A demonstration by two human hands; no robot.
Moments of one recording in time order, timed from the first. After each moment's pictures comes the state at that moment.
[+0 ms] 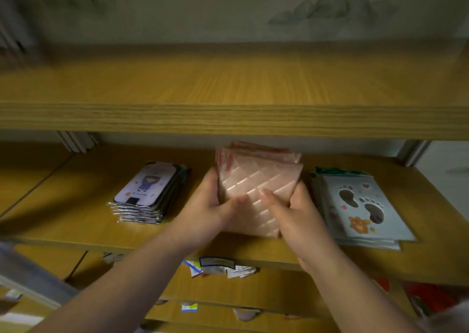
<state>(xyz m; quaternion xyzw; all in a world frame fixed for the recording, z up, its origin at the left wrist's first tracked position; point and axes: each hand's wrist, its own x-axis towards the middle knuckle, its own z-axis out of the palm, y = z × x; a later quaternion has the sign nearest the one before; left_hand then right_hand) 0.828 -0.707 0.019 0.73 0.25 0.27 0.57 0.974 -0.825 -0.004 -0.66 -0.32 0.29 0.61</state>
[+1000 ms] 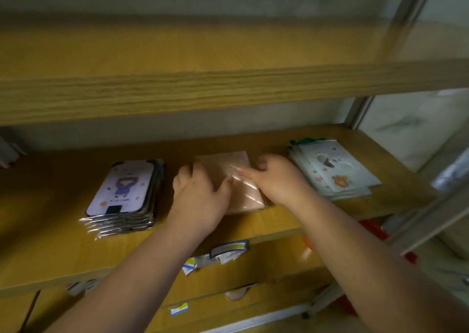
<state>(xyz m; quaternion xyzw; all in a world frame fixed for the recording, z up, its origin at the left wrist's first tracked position) 0.823 -0.681 0.007 0.86 0.39 0.16 0.29 0.970 -0.775 -0.001 -0.88 -0.32 0.11 0.34</state>
